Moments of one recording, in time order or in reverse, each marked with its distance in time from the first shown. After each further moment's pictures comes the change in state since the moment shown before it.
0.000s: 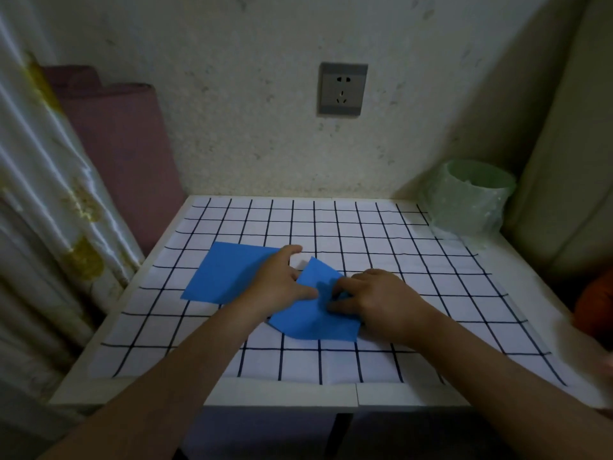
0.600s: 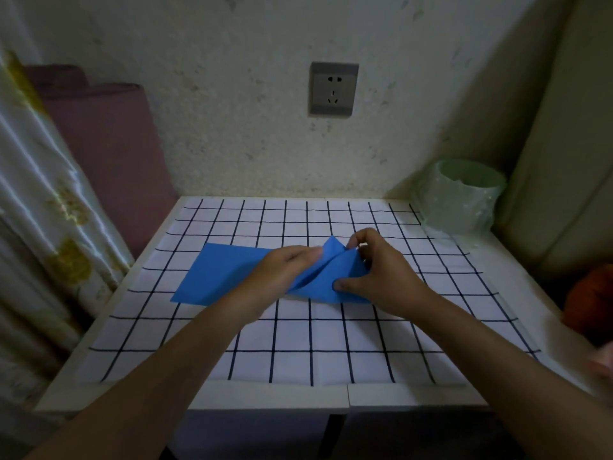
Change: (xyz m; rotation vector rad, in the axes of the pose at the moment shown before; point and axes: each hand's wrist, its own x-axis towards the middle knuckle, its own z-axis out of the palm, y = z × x) left_hand -0.007 0.022 -0.001 -0.269 -0.097 0.176; right_hand 0.006 0.019 -0.012 0.858 0.288 0.718
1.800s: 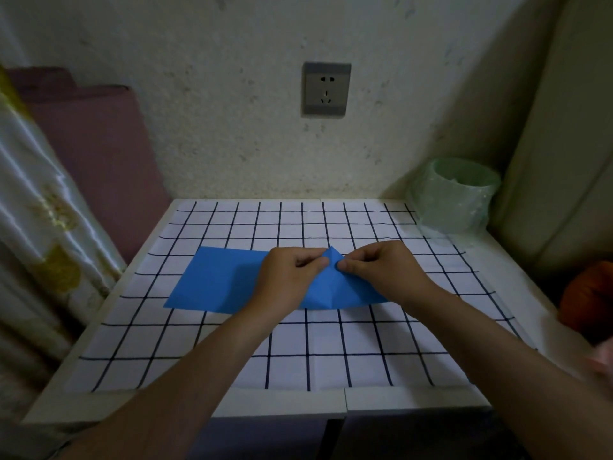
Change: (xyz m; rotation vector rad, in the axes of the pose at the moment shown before) left_hand 0.018 -0.012 0.028 0.169 0.327 0.154; right_hand 0.008 0.005 -0.005 0.182 0.066 0.207
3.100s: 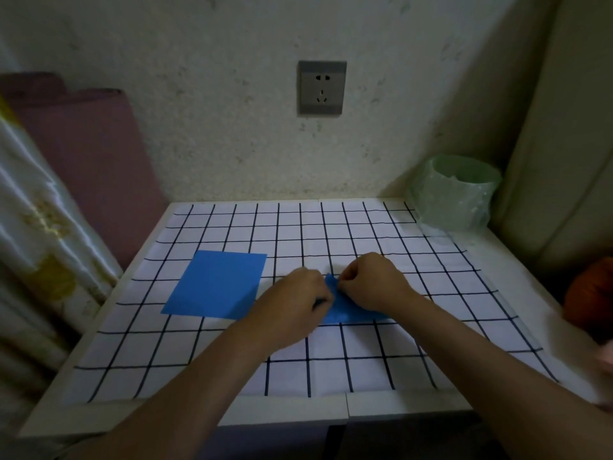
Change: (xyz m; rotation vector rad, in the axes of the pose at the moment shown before) left_hand -0.018 -0.005 -0.005 0.607 -0.407 0.411; right_hand 0.009 0.006 0.024 -0.542 -0.044 0.103
